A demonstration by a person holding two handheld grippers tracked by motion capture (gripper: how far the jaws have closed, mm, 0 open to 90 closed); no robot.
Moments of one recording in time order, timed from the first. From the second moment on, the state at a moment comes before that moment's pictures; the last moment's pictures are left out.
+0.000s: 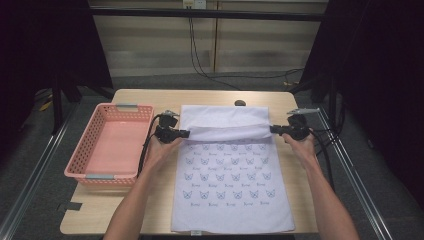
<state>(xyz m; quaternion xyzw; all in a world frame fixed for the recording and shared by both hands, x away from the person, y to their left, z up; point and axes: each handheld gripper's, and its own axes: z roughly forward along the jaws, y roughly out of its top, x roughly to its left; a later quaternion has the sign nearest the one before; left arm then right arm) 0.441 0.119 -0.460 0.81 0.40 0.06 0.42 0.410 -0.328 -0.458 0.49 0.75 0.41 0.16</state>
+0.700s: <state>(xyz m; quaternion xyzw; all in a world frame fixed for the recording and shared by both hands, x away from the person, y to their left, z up) 0.377 0.150 -0.342 0.77 0.31 0.10 0.55 0.348 -0.345 -0.355 0.43 0.71 0.52 0.20</state>
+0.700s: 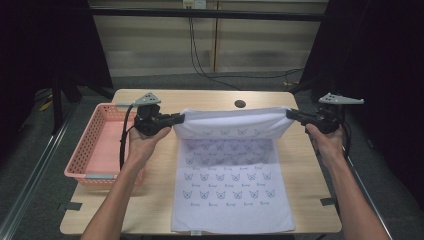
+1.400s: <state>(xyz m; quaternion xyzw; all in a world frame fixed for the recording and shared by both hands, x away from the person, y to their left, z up) 0.275 0.166 -0.447 0.84 0.29 0.02 0.46 0.222 -0.340 -0.439 0.41 0.76 0.49 0.11</state>
